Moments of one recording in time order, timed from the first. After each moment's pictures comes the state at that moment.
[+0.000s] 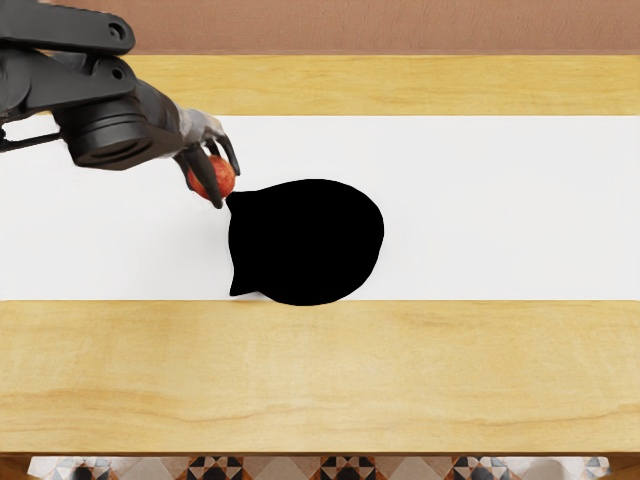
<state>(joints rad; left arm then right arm) -1.92 0.37 0.57 -1.38 0.10 0.05 0.61 0.01 0.00 -0.04 0.19 0.17 -0.21 -0.05</state>
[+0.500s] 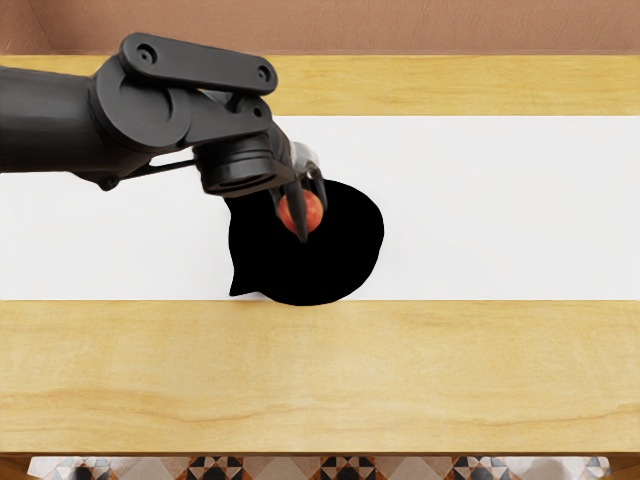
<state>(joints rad) -1.87 0.07 0.53 -1.20 0.02 0.04 0.61 0.01 0.00 -0.04 0.19 0.17 -0.21 -0.05</state>
